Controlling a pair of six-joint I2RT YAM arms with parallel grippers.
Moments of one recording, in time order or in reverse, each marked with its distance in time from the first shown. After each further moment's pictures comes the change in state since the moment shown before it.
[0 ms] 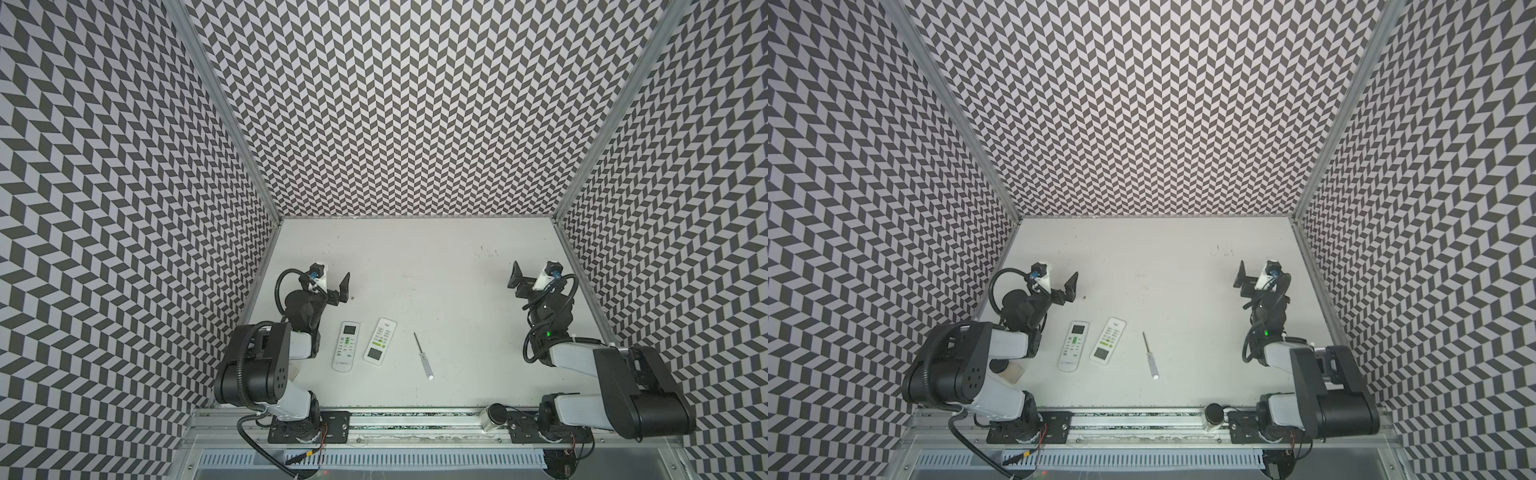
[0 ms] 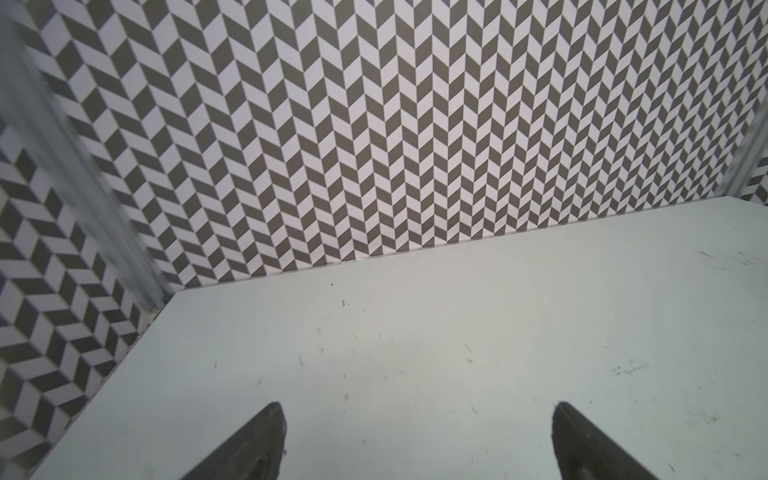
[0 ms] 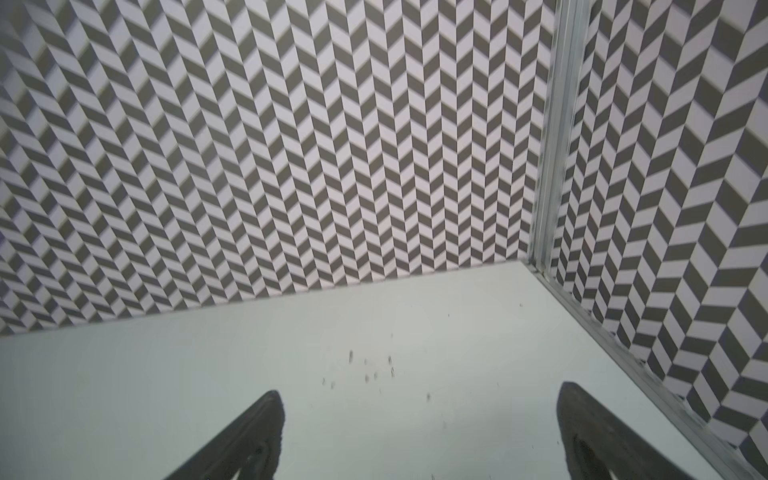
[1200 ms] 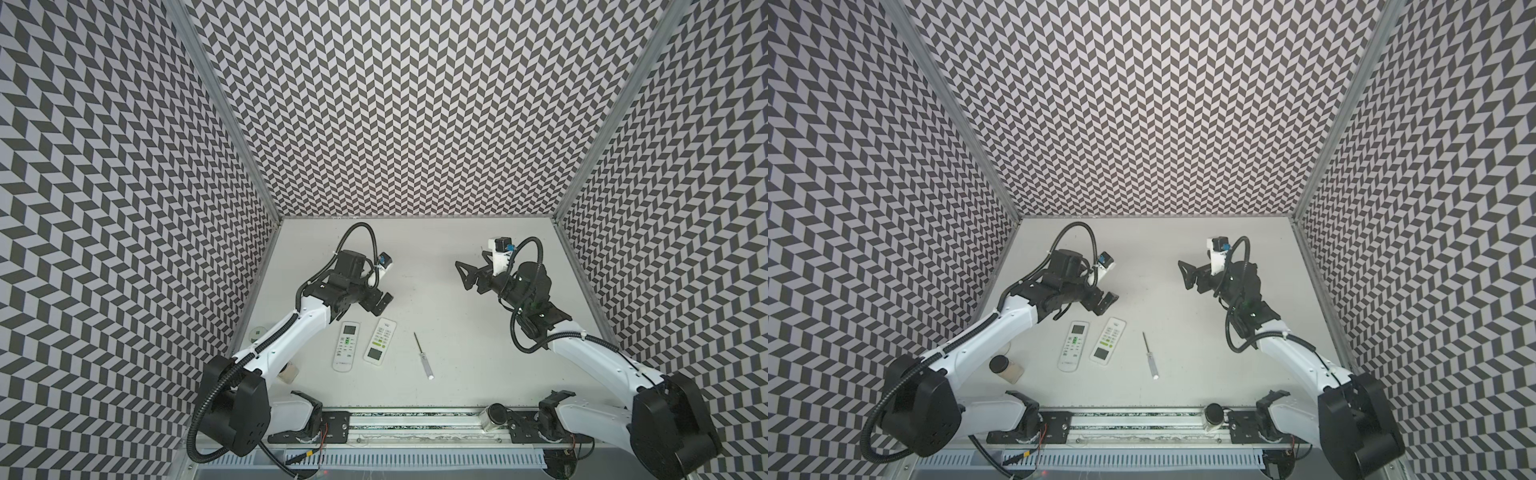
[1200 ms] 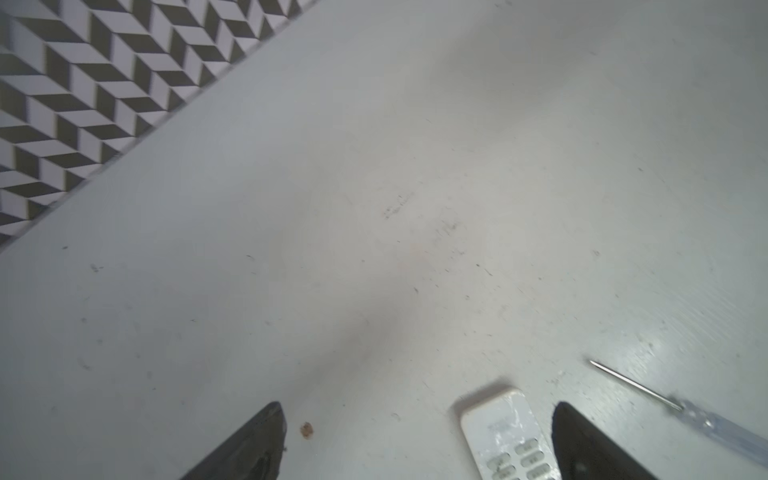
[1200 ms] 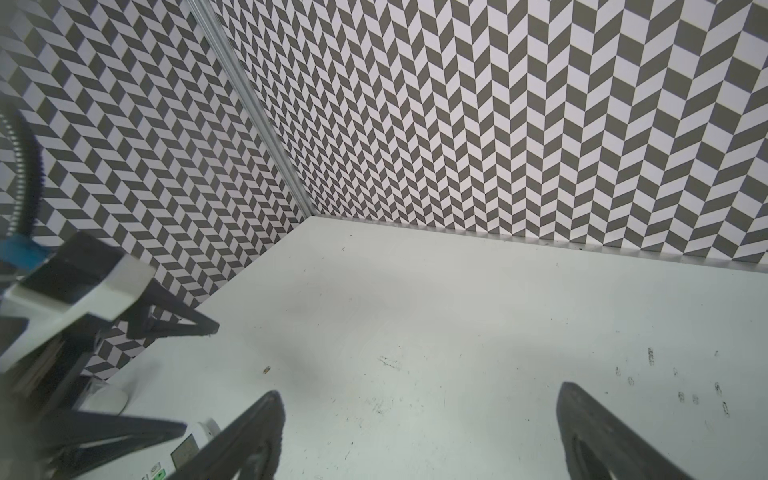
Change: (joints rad) left arm -0.505 -0.227 0.549 -1.544 -0.183 0.248; right arm 0.299 -0.119 0.353 -0.697 -0.415 0.085
